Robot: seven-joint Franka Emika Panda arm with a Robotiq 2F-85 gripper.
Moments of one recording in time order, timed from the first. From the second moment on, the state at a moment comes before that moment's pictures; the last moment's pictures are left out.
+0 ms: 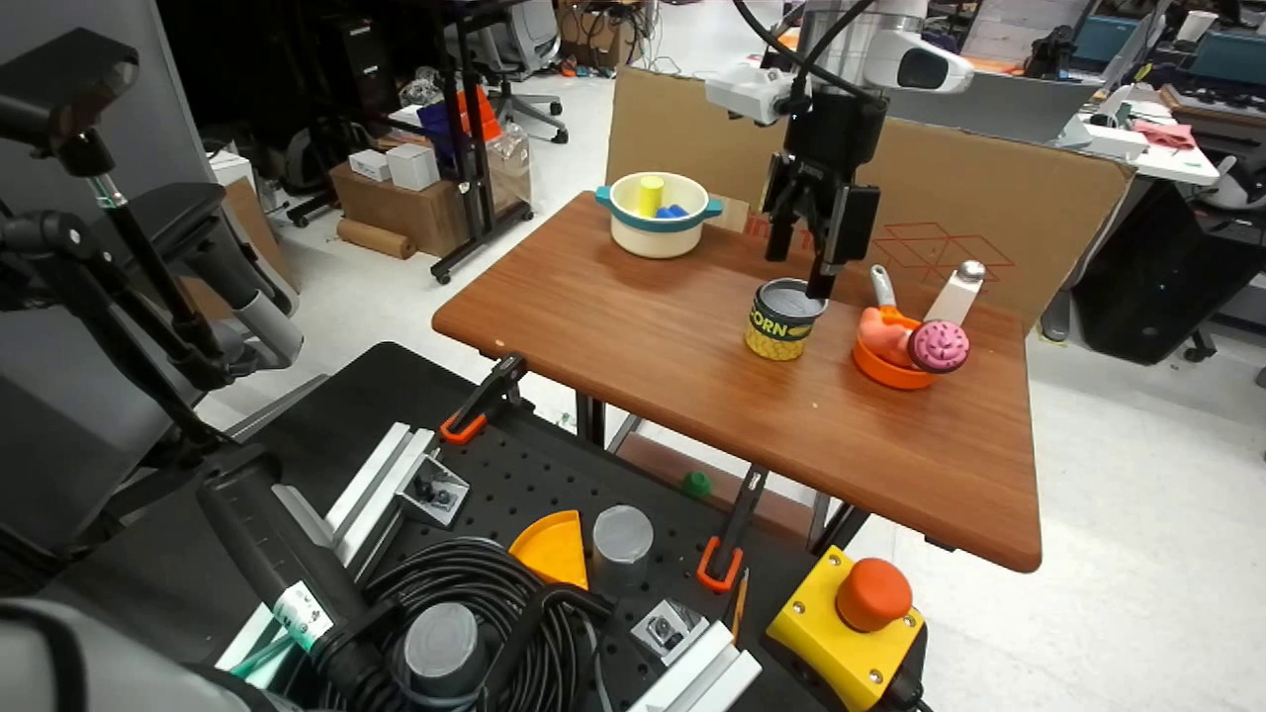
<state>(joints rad) 0.05 0.40 -0.14 -2.04 -0.10 2.23 0.83</state>
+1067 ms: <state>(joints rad) 0.05 0.41 -0.16 -2.05 -0.13 2.18 0.80</state>
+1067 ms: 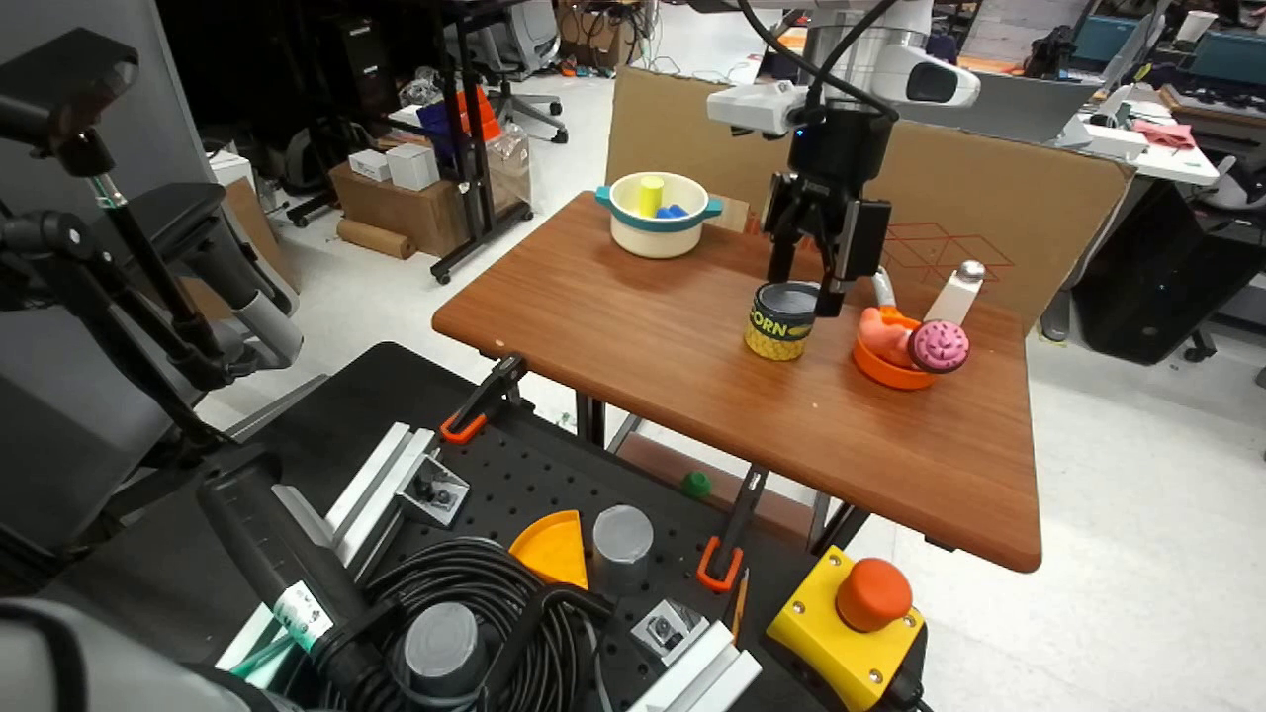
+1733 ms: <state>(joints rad) 0.05 0.41 -0.16 -2.05 -0.13 2.18 0.79</state>
